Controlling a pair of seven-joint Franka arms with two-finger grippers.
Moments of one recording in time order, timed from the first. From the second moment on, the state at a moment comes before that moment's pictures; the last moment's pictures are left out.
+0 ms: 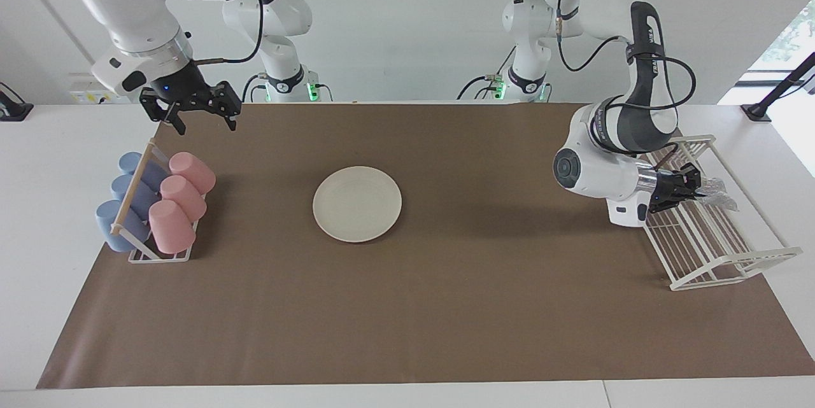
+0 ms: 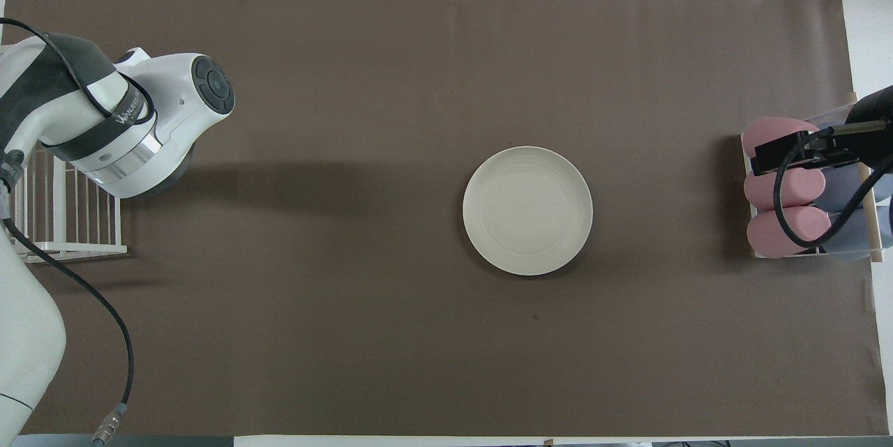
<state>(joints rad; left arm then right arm) -0.15 0.37 -0.07 -1.75 1.19 1.63 -0.79 -0.08 0.00 0.09 -1.63 0.01 1.57 -0.07</state>
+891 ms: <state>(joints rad) -0.14 0.37 -0.07 -1.75 1.16 1.68 -0.83 -0.08 0.00 0.10 -1.62 0.01 1.58 -0.07</state>
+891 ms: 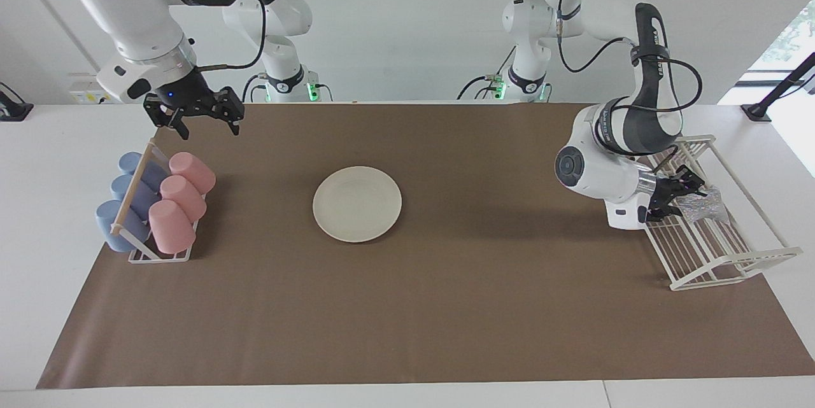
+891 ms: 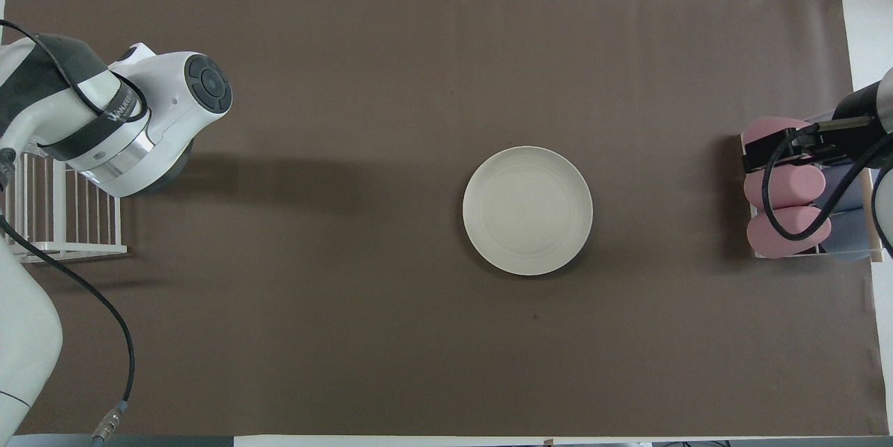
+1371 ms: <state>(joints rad) -0.14 0.36 -0.07 -1.69 1.00 1.70 -0.82 -0.08 0.00 0.10 -1.62 0.01 1.56 -0.06</state>
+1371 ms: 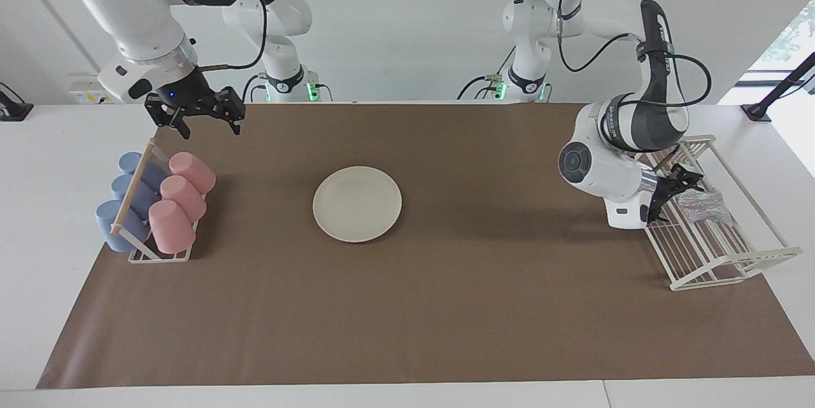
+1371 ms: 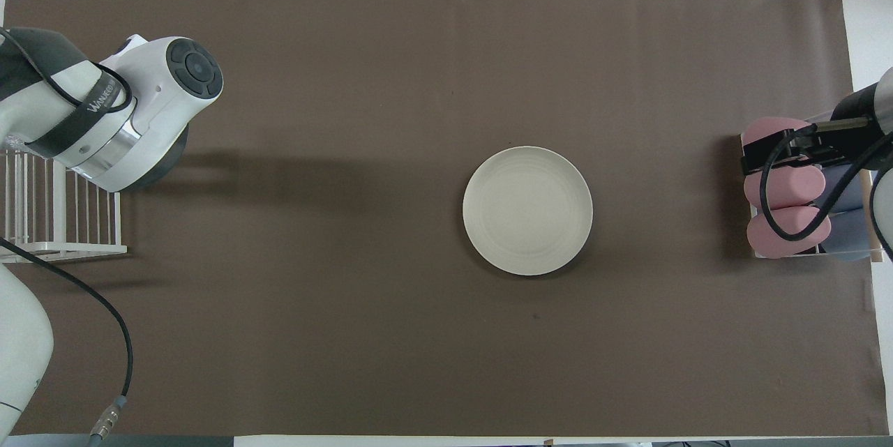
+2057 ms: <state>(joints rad) -0.02 0.15 -0.06 -1.52 0.31 1.67 -0.42 -0.08 0.00 0.10 -1.62 0.01 1.54 -0.05</state>
